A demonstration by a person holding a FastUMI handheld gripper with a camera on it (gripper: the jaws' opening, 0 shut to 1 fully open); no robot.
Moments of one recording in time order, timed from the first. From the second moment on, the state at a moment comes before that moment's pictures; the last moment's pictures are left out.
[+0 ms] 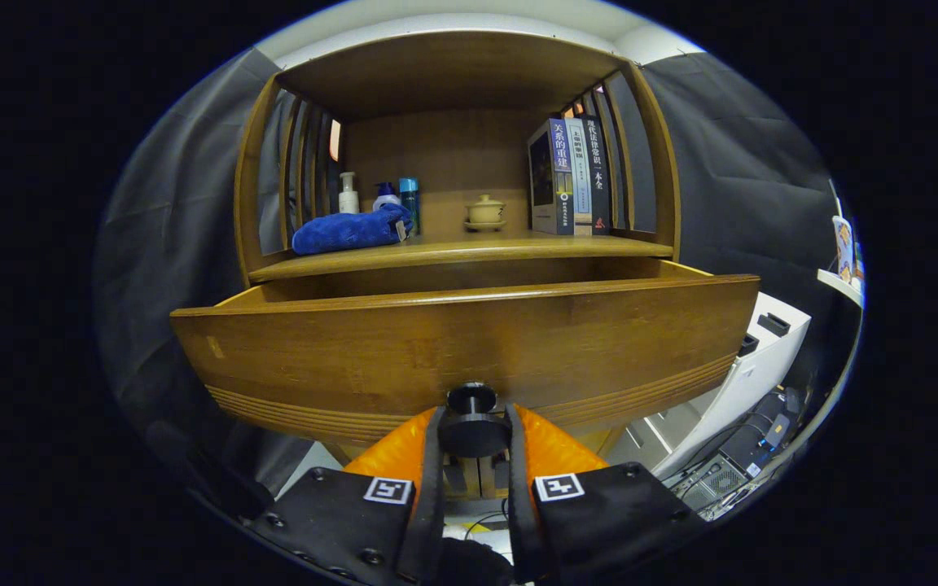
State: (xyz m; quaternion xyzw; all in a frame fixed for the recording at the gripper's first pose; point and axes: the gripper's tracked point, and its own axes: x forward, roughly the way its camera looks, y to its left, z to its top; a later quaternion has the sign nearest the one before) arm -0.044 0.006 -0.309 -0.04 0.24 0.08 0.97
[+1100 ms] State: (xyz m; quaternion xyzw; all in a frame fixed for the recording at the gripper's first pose) arm -0.058 0.000 -0.232 0.00 0.20 0.04 0.98
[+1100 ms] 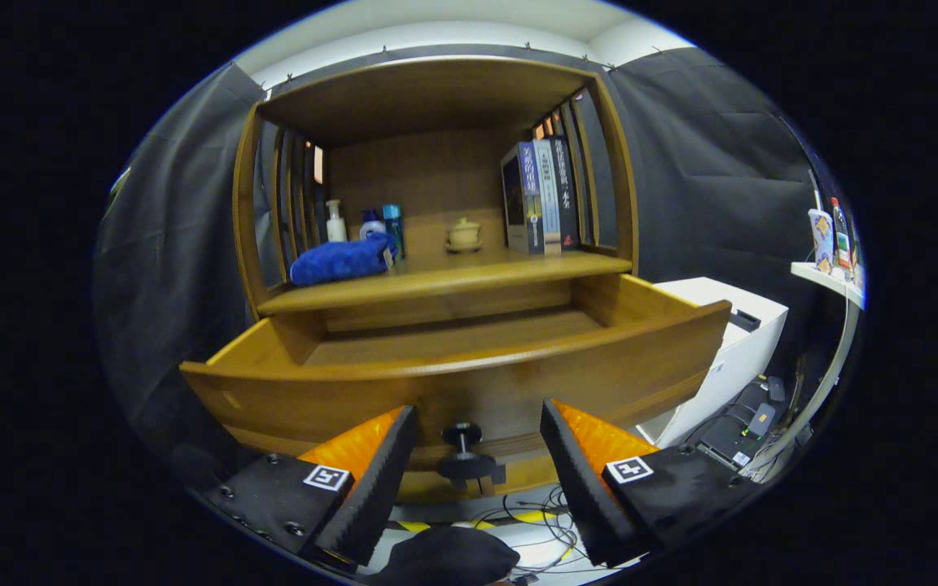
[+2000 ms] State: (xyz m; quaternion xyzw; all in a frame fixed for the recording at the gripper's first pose) arm 0.078 0.050 -0.207 -0.04 0.35 0.07 0.93
